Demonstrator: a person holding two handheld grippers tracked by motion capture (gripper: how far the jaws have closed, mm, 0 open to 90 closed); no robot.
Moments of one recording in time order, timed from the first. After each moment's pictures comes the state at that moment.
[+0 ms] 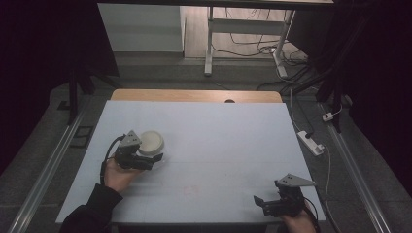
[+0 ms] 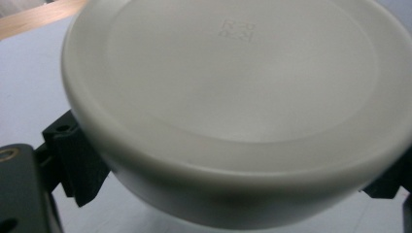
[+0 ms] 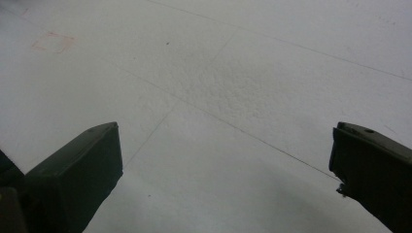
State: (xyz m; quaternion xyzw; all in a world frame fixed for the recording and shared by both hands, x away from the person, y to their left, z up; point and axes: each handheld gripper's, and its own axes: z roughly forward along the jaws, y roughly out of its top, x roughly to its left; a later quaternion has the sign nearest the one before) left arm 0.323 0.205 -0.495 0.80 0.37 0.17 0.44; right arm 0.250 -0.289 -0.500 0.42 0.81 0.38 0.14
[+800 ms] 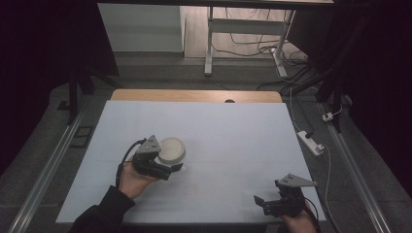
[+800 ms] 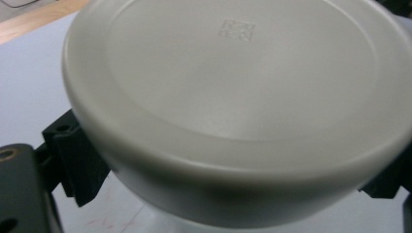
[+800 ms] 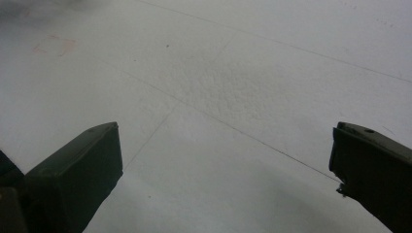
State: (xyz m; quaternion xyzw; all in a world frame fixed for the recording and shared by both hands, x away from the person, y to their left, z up) left arm 0.305 0.149 -0.474 0.83 0.29 0.12 0.47; right arm 0.249 -0.290 -0.499 0.42 0.81 0.38 0.14
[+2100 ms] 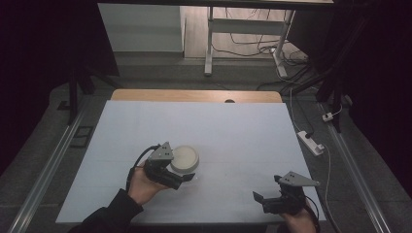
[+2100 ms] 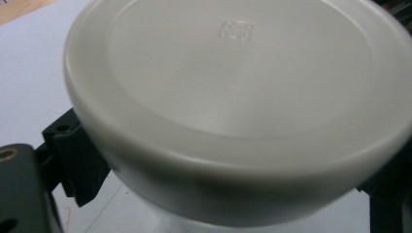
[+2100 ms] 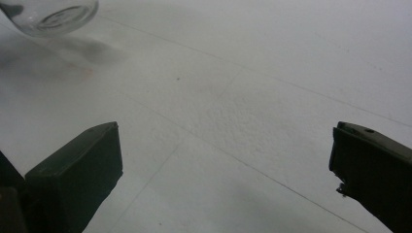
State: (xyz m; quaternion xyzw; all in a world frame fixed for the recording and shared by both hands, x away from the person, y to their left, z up) left arm 0.294 0.118 -0.472 0.84 0.24 0.09 0.47; right arm 0.248 -0.284 -0.485 0.40 0.80 0.42 0.16
